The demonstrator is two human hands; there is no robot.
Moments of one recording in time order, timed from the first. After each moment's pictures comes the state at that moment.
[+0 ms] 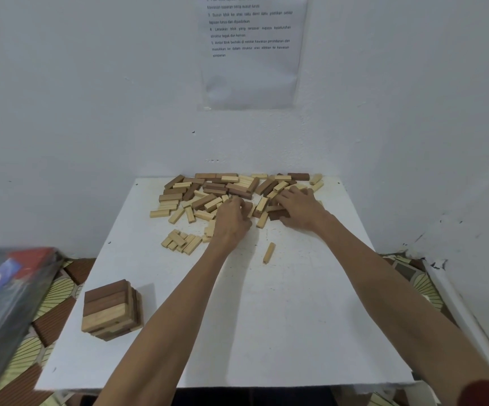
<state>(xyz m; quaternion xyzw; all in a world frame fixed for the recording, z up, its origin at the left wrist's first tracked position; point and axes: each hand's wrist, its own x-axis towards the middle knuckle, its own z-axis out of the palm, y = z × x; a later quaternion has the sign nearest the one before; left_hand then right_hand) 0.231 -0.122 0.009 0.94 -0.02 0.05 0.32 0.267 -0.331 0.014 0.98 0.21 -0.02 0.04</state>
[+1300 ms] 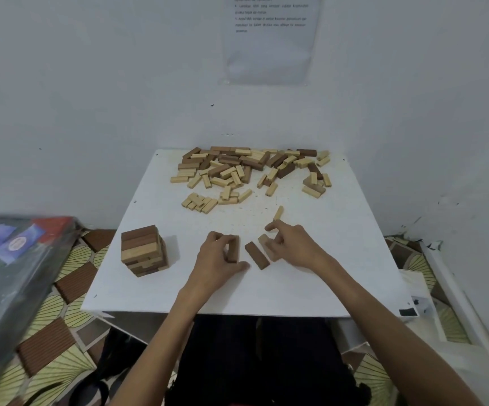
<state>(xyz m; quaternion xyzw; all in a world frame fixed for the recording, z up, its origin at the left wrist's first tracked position) 0.037 -0.042 -0.020 0.92 -0.03 -0.03 0.38 0.071 -0.266 0.006 0.93 0.09 -0.13 -0.32</state>
